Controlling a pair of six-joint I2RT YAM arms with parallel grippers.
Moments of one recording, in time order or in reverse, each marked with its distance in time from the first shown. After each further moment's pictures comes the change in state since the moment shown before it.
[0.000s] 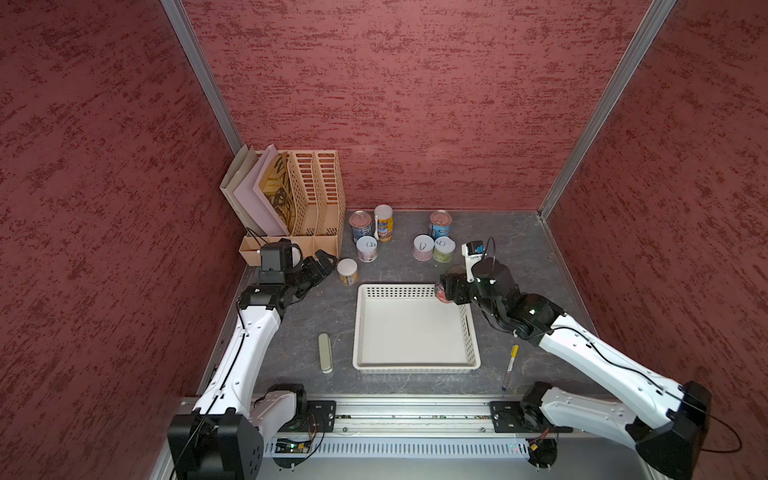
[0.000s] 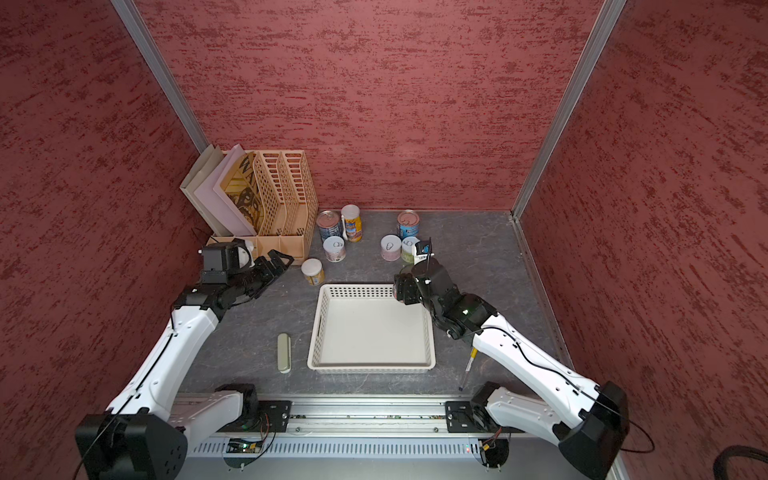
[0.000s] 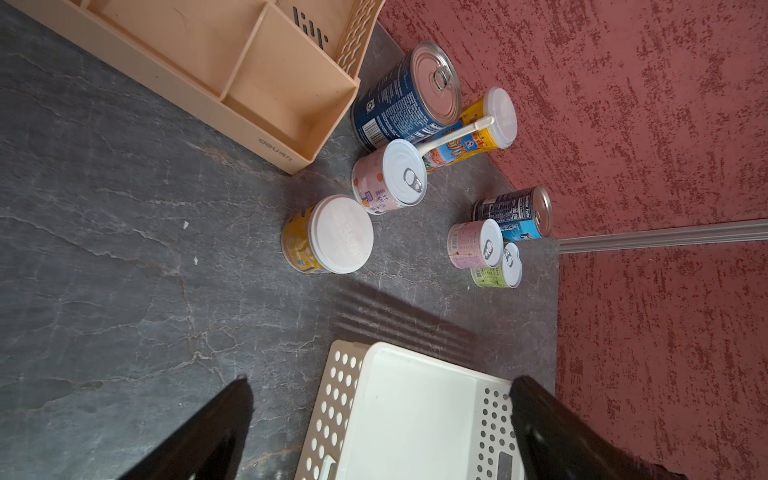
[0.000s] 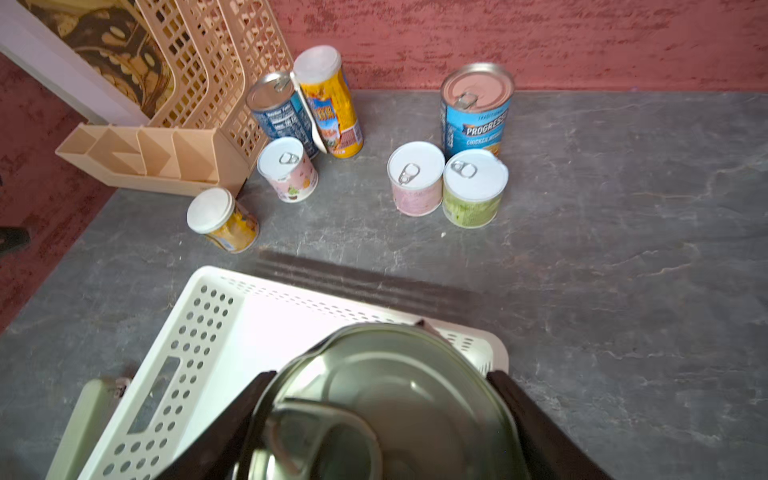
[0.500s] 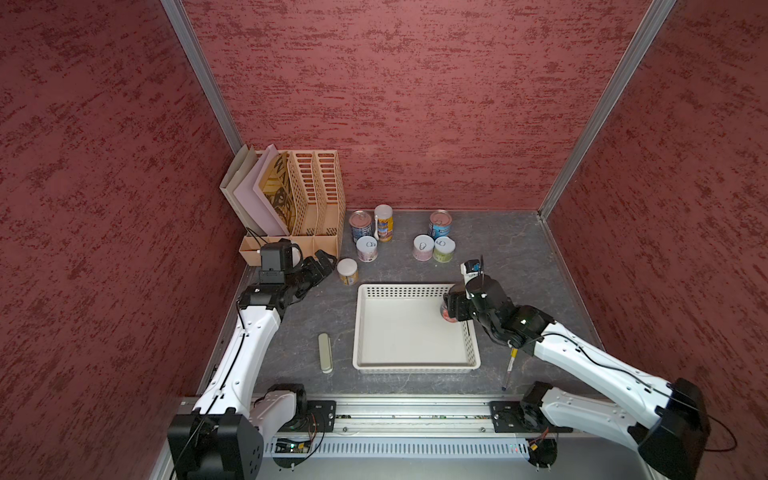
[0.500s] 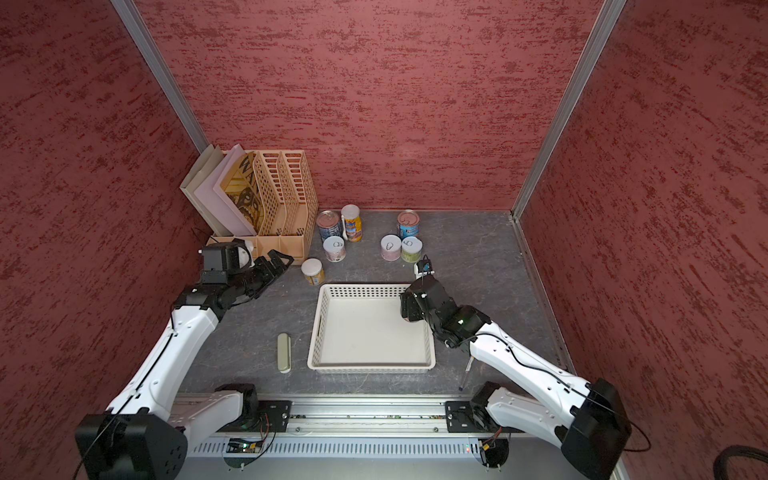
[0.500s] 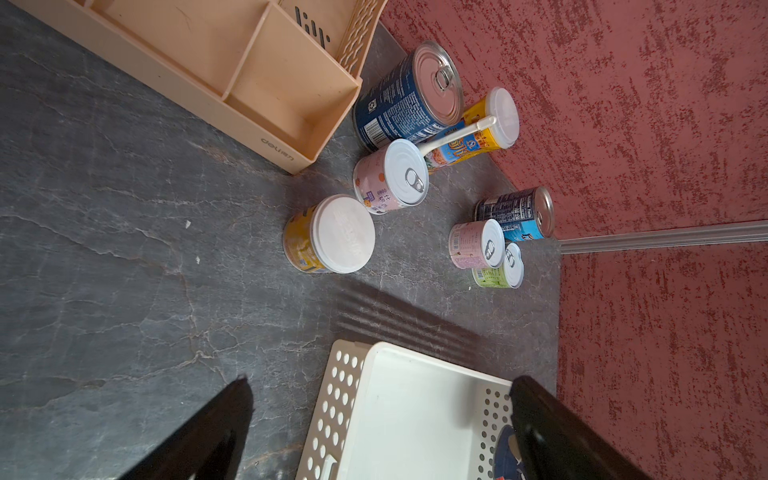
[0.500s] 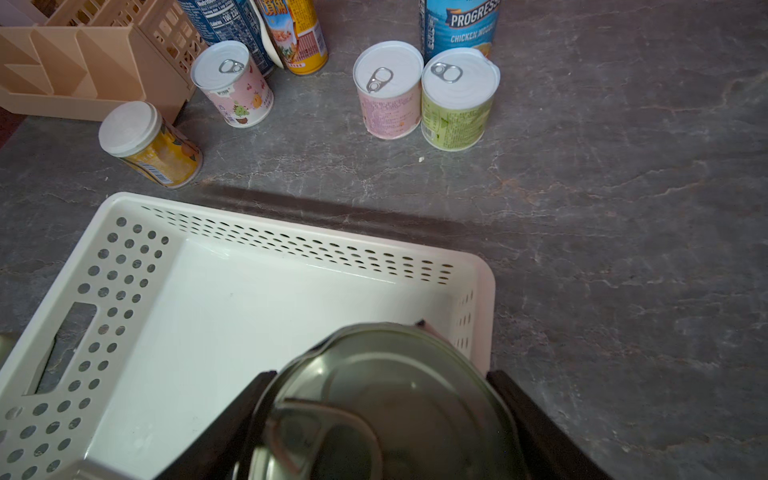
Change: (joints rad) left arm 0.000 0.000 0.000 -0.001 -0.002 0.000; right arm 0.003 0.000 -0.157 0.025 0.014 0.026
